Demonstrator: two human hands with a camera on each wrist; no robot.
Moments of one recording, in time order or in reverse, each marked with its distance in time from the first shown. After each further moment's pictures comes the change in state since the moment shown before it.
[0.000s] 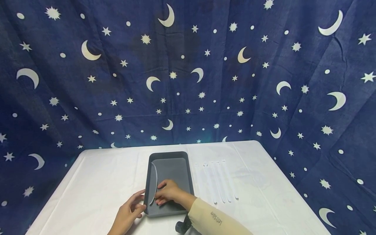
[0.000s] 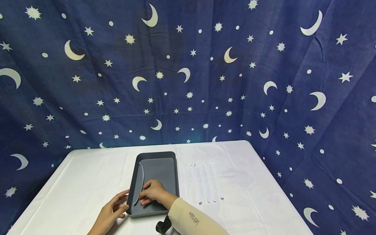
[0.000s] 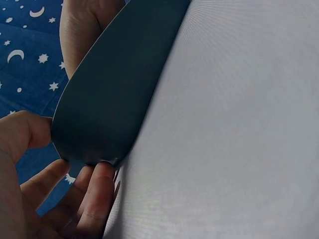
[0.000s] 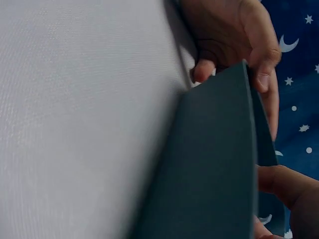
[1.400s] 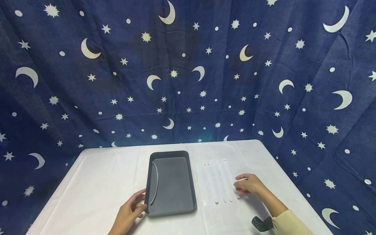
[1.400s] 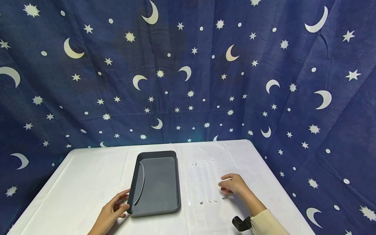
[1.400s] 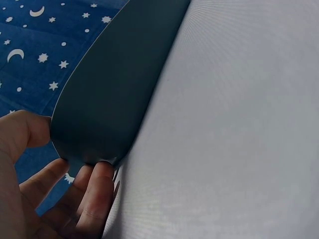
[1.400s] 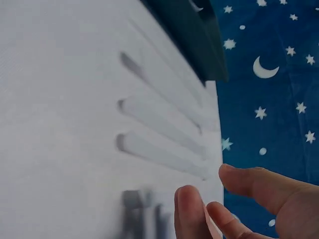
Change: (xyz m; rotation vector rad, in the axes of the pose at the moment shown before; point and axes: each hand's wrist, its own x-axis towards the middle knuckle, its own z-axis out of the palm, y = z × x) left_hand 0.001 0.001 0.000 0.021 0.004 -0.050; right_hand -0.111 0.011 -0.251 -0.331 0.453 0.110
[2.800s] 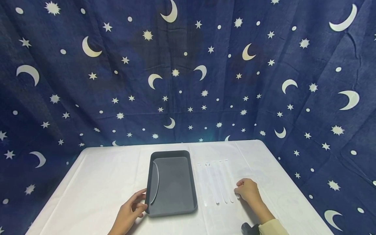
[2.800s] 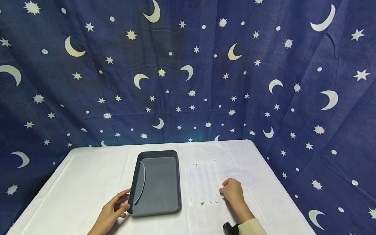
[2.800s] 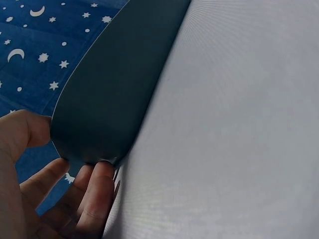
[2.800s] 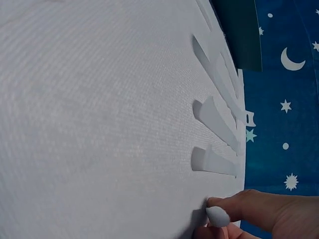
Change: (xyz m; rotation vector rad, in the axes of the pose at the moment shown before) left_hand 0.001 0.001 0.002 0.009 0.009 -0.041; right_hand 0.005 0.023 0.035 -0.339 0.287 -0.101
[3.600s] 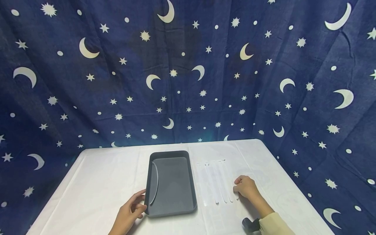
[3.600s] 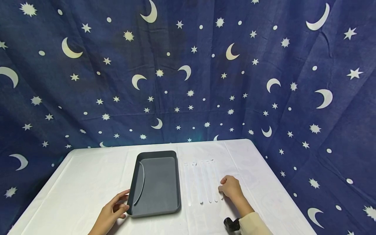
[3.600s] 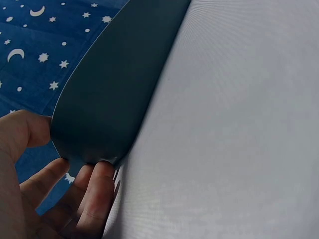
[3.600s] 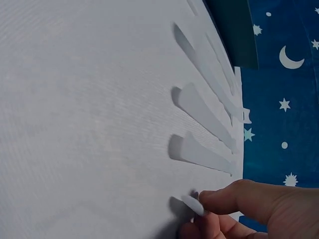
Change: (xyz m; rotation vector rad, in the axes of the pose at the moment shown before) left_hand -0.002 0.000 0.000 -0.007 -0.019 -0.003; right_hand 0.009 0.000 -0.007 0.029 -0.106 -0.019
